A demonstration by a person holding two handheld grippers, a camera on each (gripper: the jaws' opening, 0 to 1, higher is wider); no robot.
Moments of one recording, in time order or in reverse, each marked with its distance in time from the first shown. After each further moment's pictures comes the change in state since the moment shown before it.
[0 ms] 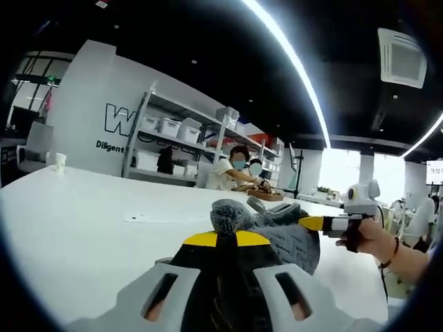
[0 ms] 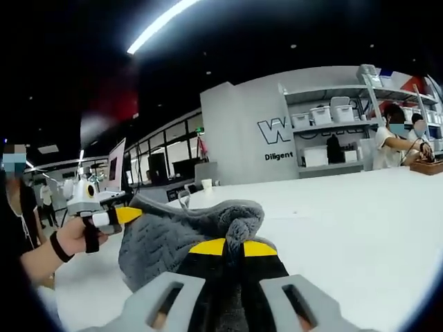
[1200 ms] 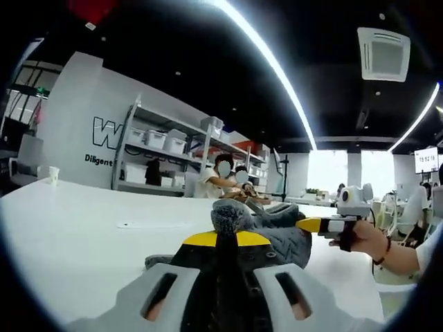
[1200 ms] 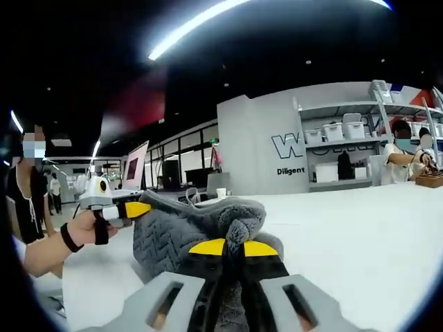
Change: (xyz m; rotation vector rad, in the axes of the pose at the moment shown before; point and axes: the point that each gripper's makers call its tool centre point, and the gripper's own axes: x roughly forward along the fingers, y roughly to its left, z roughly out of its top) left arm -0.044 -0.042 0.001 0.104 -0.073 -0.137; right arm -0.059 0.039 -0.015 -0.114 -0.085 0.054
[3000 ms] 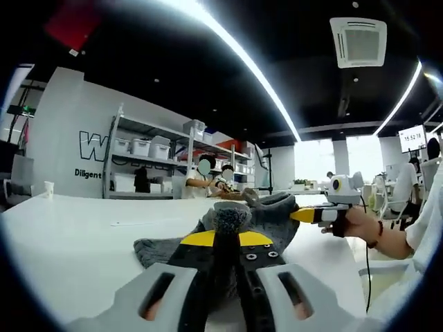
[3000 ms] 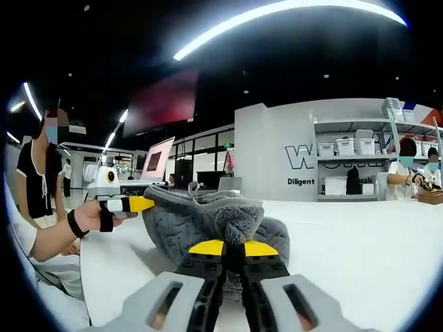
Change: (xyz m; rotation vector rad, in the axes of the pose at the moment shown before) left arm -0.038 -0.027 -0.008 0.061 -0.040 -0.074; right arm -0.032 0.013 -0.003 -0.075 -0.051 0.079
